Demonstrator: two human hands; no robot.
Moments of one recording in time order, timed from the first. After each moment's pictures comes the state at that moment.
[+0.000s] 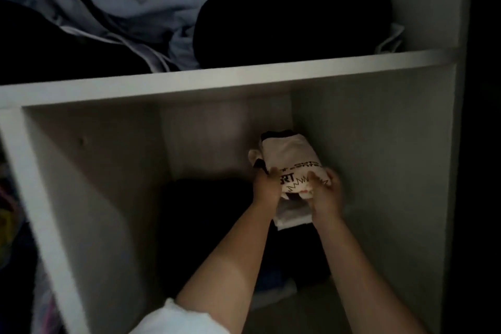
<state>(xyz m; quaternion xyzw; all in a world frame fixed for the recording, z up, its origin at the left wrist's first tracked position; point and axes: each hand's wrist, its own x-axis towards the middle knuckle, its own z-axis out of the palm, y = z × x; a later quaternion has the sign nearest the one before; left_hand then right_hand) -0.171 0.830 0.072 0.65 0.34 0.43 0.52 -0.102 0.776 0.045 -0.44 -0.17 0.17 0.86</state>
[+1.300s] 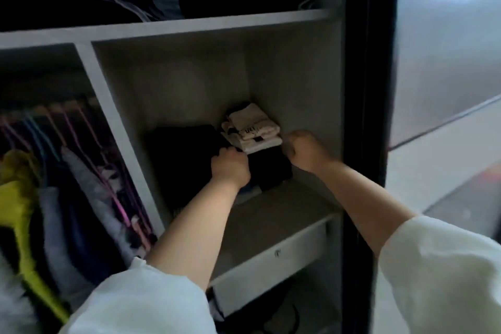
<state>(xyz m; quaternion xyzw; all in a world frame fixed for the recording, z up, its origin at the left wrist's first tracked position) -0.306 0.725 0.049 0.93 0.35 0.05 -0.12 -0.155 0.637 0.024 -0.82 -0.49 -0.16 0.25</state>
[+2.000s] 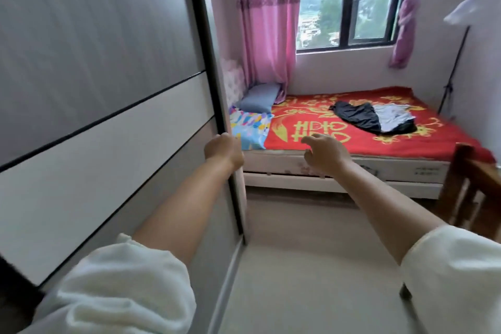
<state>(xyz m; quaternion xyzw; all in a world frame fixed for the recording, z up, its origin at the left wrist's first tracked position) -0.092 0.238 0.002 0.99 -0.05 0.08 -0.06 -0.096 0.036 -0.039 -0.98 -0.05 -0.15 0.12</state>
